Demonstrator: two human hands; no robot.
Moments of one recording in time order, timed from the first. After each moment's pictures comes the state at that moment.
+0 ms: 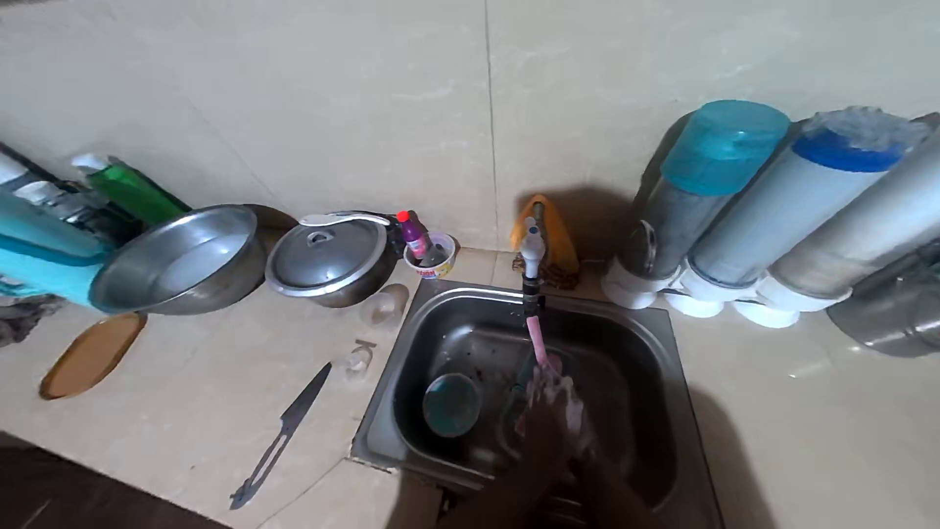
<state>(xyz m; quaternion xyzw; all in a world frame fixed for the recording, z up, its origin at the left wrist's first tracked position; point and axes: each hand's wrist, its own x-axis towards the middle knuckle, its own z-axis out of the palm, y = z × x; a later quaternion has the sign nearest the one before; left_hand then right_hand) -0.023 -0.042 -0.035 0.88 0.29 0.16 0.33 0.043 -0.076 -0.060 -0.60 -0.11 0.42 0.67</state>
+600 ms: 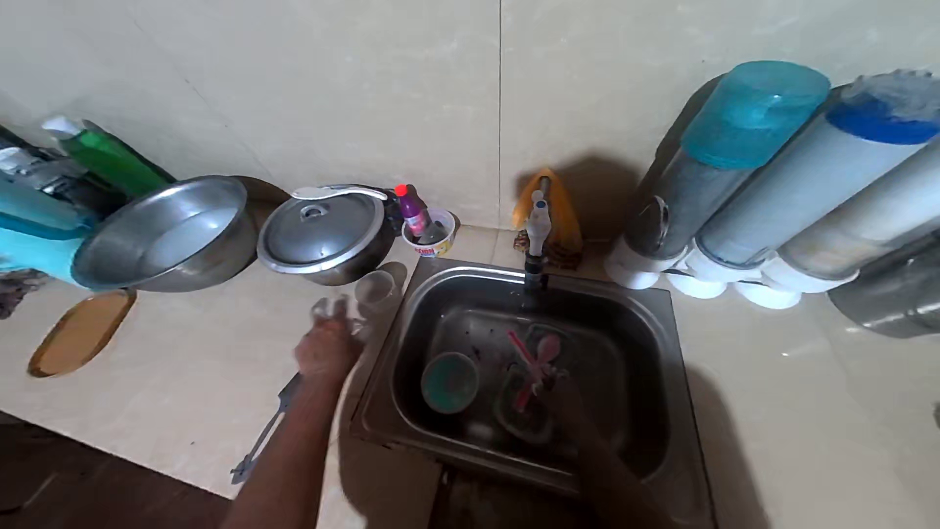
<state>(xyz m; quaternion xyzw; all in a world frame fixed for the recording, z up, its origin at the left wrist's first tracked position) -0.186 0.177 0.086 0.79 0.61 0.00 0.07 0.061 -0.071 -0.067 -0.83 -0.28 0.38 0.31</state>
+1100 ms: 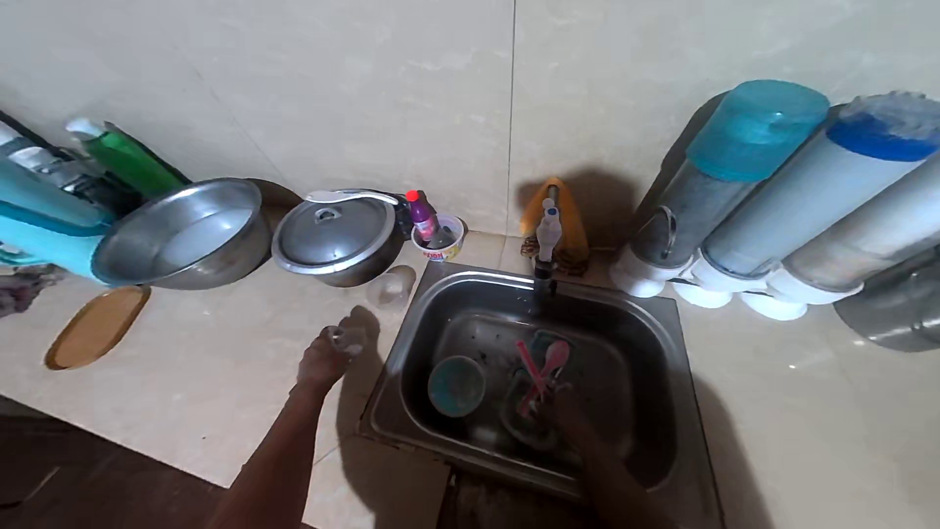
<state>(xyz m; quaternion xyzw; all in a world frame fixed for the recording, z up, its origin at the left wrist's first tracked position) -0.243 0.221 0.040 0.74 0.62 0.03 0.26 0.053 -0.067 -0.076 -0.84 -0.28 0.42 0.21</state>
